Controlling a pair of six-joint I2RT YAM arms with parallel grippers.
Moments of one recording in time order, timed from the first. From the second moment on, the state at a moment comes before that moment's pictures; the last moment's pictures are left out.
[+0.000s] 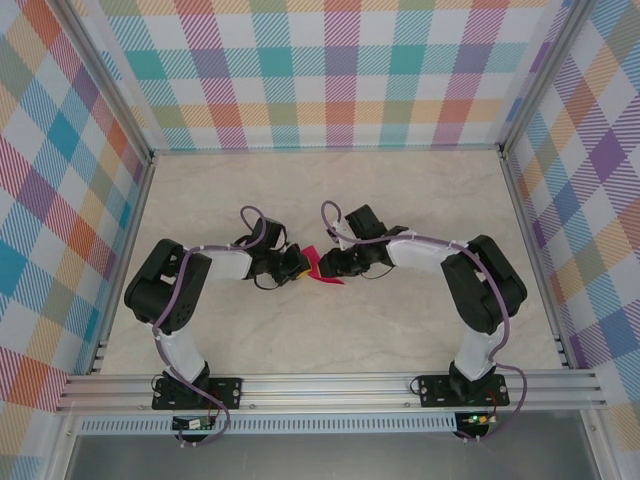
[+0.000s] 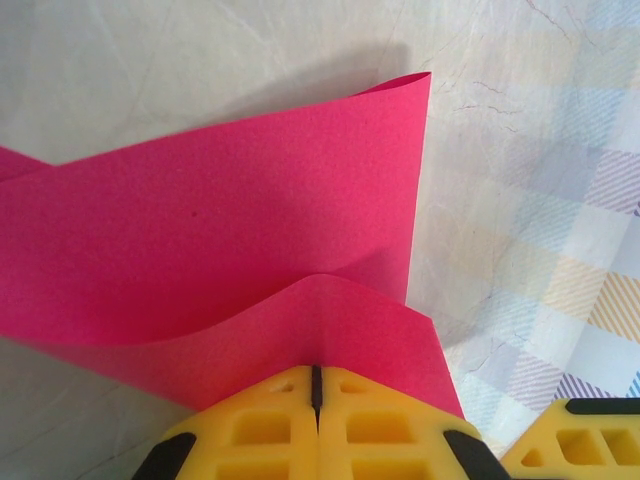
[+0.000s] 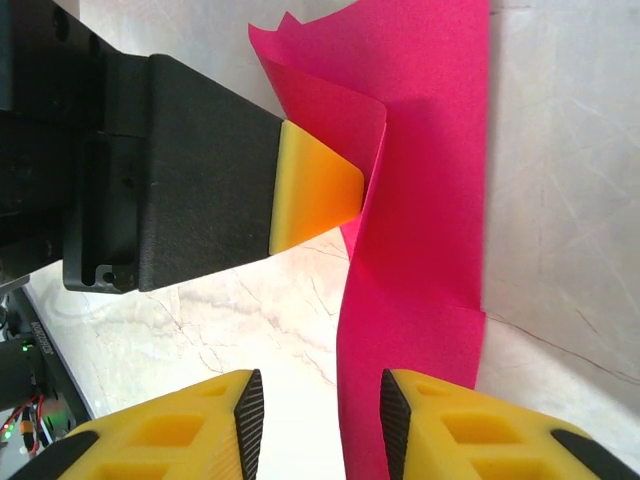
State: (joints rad) left arm -0.46 1.79 0.83 0.03 0.50 -0.97; right arm 0.63 1.80 1.07 -0.30 -0.56 0.40
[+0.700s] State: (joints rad) left arm -0.46 1.79 0.84 0.02 0.51 -0.97; right arm 0.63 1.90 1.16 -0.43 -0.58 0.31
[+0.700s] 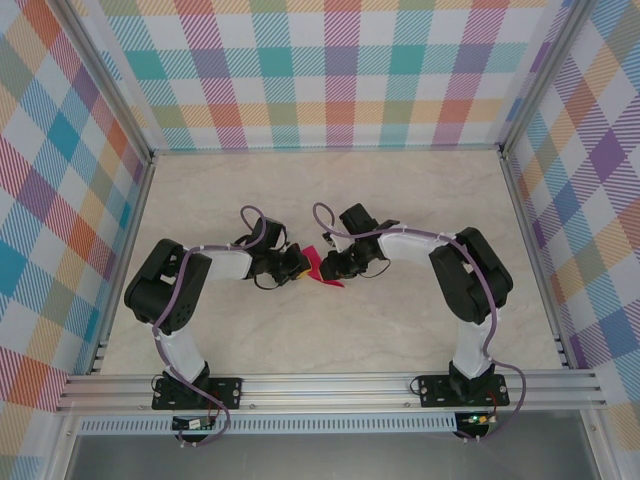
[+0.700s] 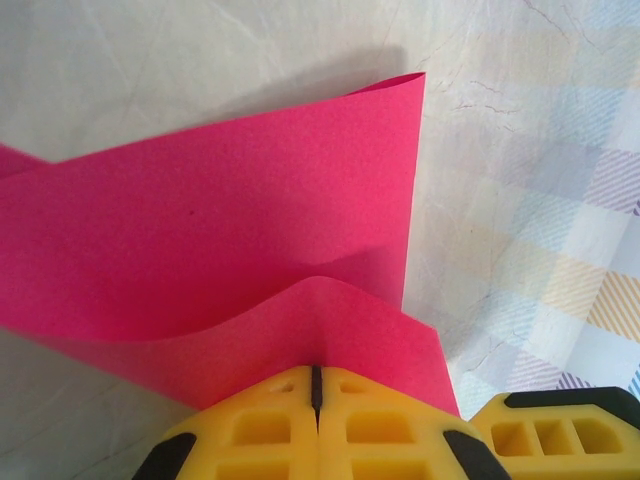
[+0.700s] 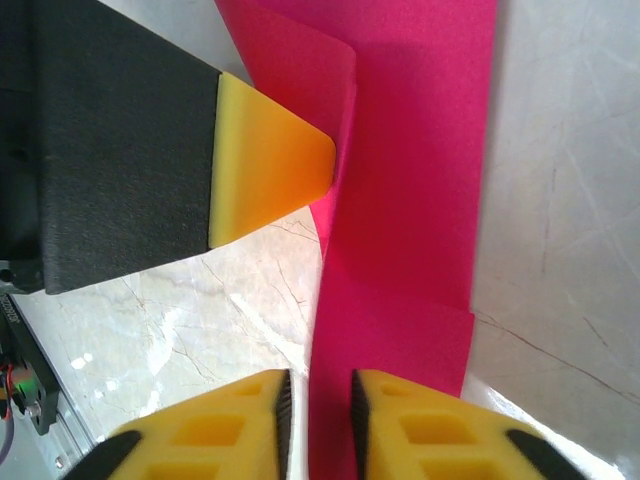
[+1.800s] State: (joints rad) left arm -0.46 1.70 0.77 0.08 0.54 -0.97; right arm 0.59 1.90 0.96 -0.11 -0.71 0.51
